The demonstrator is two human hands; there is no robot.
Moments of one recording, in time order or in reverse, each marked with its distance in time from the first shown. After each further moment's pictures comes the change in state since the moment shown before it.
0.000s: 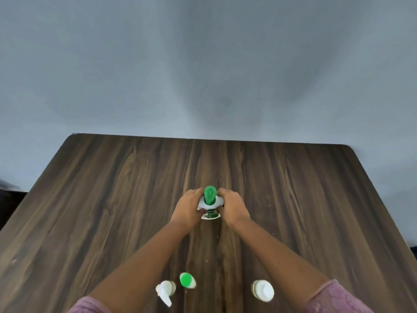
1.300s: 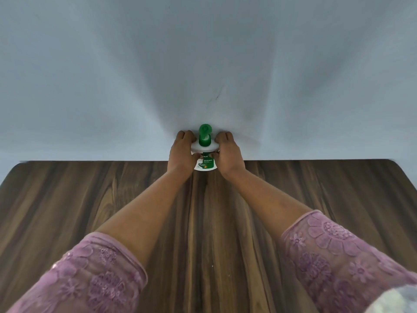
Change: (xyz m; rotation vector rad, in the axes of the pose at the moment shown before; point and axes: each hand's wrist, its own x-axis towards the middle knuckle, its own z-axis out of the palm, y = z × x) left_hand 0.278 -0.091 -0.038 -0.090 0.197 -0.053; right_hand 0.280 -0.035 -0.015 -0.066 0.286 -0.067
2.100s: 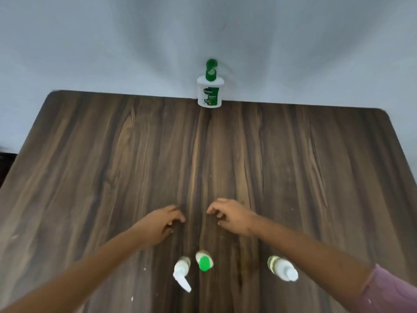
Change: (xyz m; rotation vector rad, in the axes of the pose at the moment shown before) left_hand -0.348 -0.052 -0.068 0.140 -0.853 0.104; right_hand -0.310 0.031 -0.016 0.091 -0.921 -0.173
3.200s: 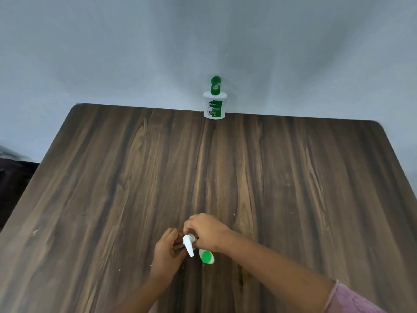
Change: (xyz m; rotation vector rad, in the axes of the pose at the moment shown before) left_hand -0.037 0.060 0.084 -0.534 0.765 -0.319; right_hand 0.001 -0.084 0.039 -0.181 0.039 -0.029
